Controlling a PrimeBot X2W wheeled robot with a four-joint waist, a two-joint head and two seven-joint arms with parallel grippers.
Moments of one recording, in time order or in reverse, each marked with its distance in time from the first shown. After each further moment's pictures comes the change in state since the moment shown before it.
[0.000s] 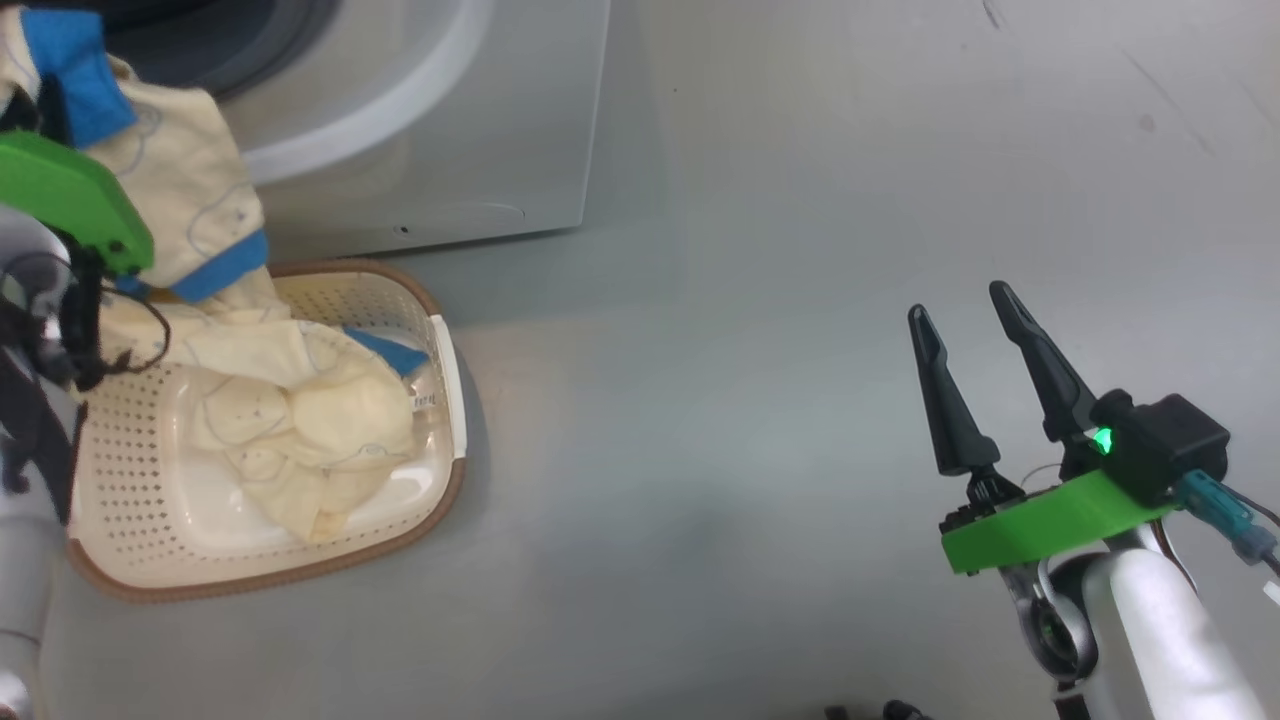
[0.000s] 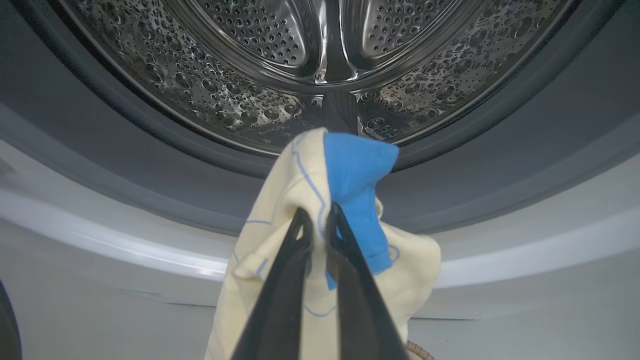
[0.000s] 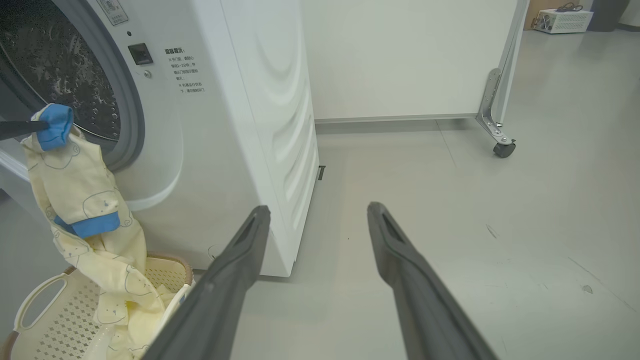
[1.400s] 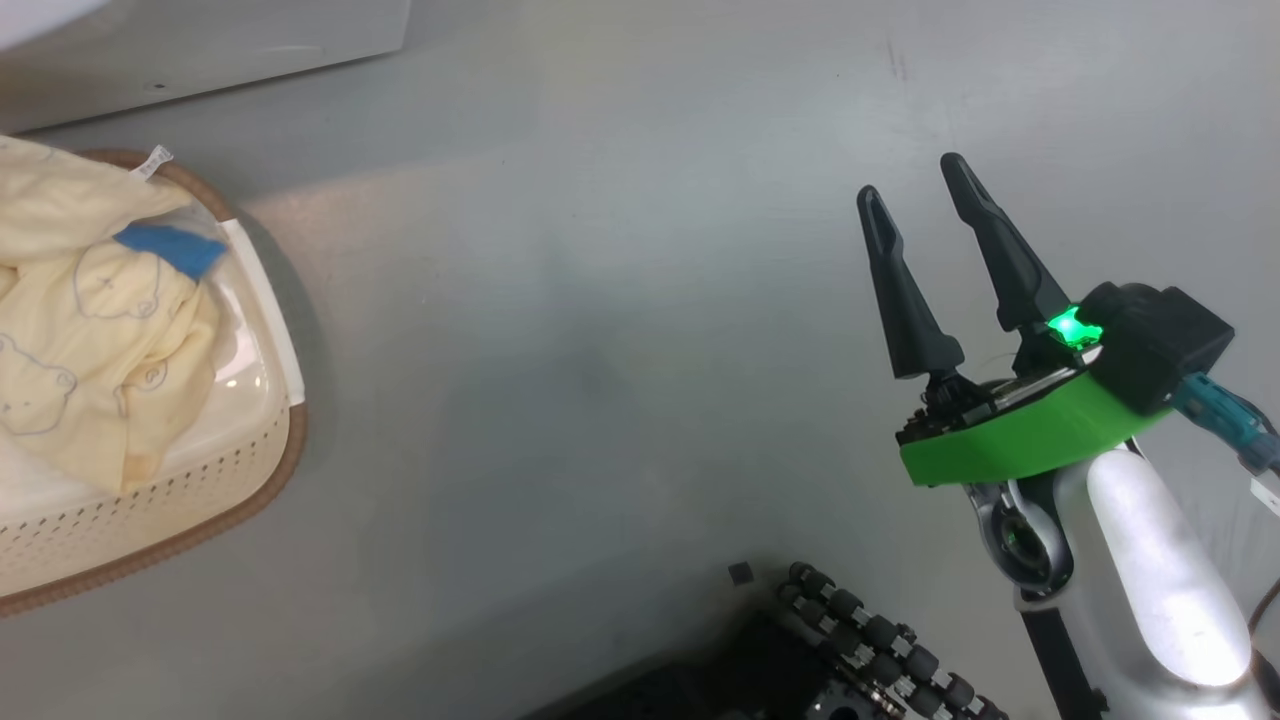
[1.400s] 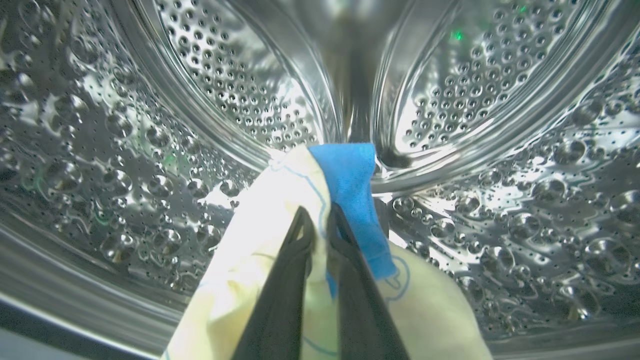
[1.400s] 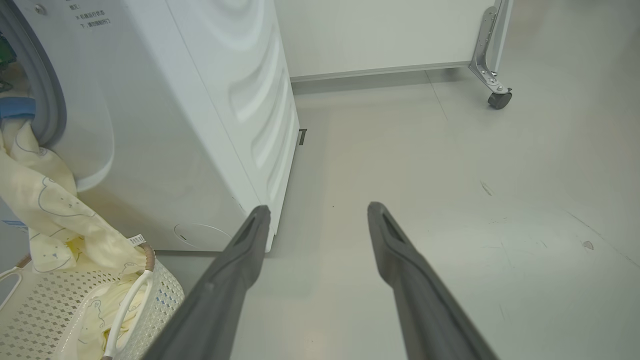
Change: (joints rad) left arm -0.584 0.214 0.008 0.132 0.071 0.018 -0.053; right arm -0.190 0.000 0.109 -0.018 0.119 0.000 -0.010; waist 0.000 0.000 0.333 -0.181
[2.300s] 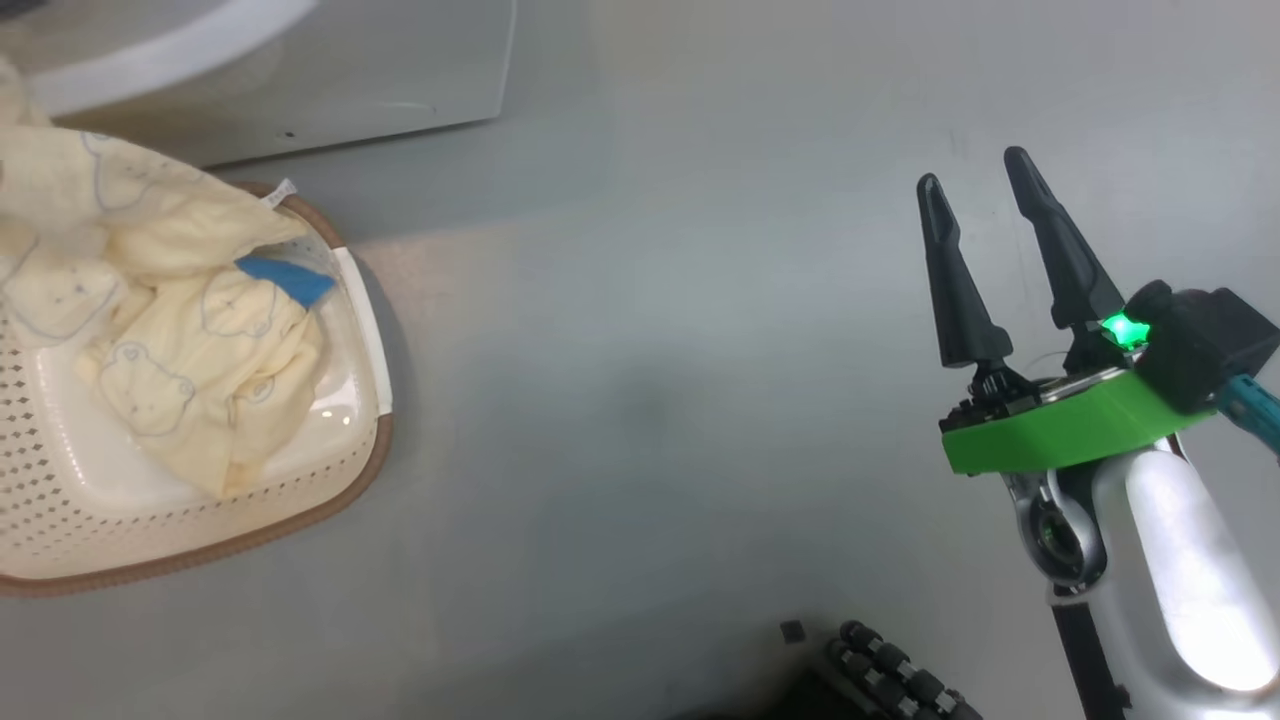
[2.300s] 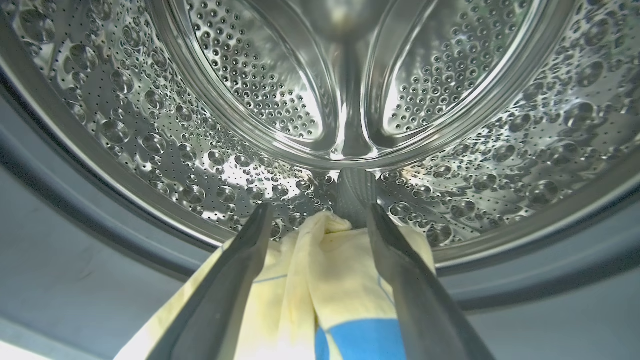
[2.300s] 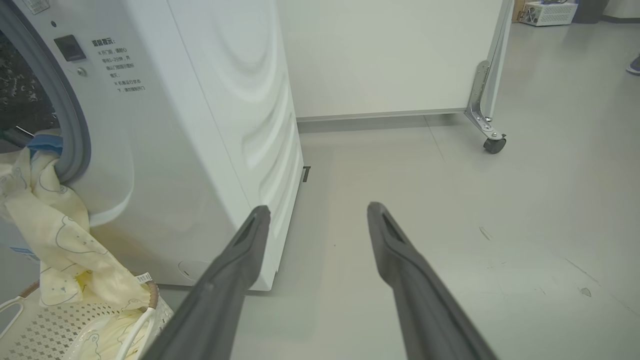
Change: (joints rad) left arm 0.333 -0.098 0.016 -0.119 -0.080 0.062 -0.142; right arm 0.007 0.000 -0.080 0.007 -0.045 0.000 0.000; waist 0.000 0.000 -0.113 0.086
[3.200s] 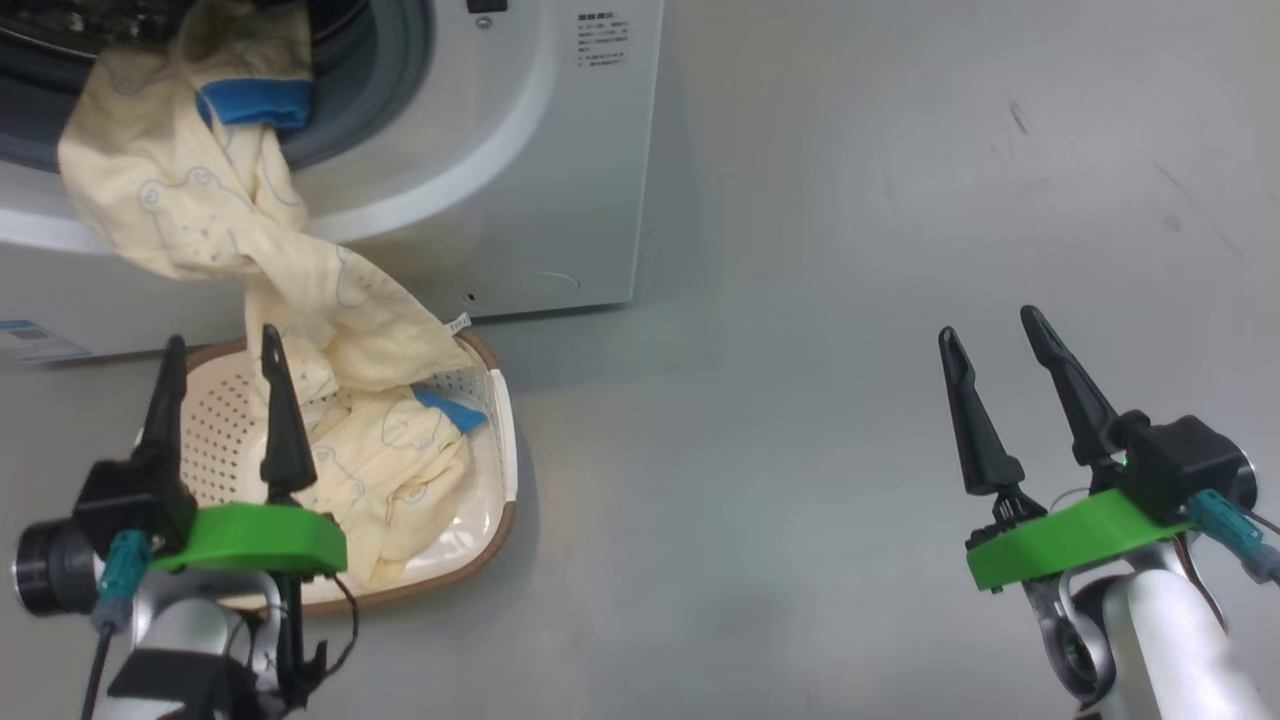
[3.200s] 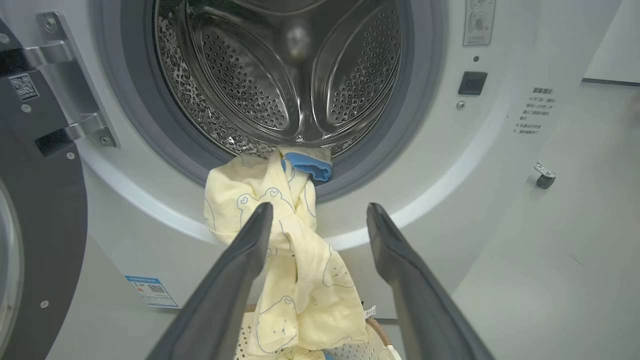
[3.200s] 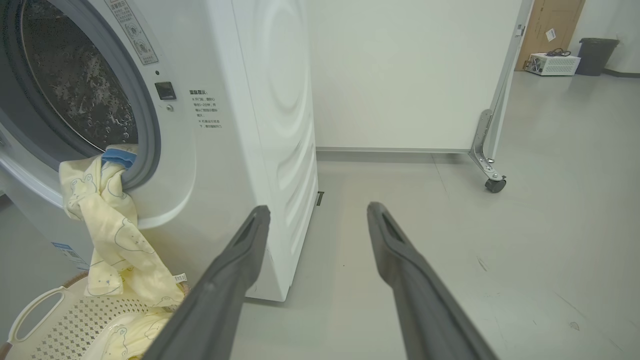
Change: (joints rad) left arm 0.861 -0.132 -0.093 -0.641 0.012 0.186 -0.103; right arm 0.193 0.000 -0.080 0.046 -0.121 0.000 0.000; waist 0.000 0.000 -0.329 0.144
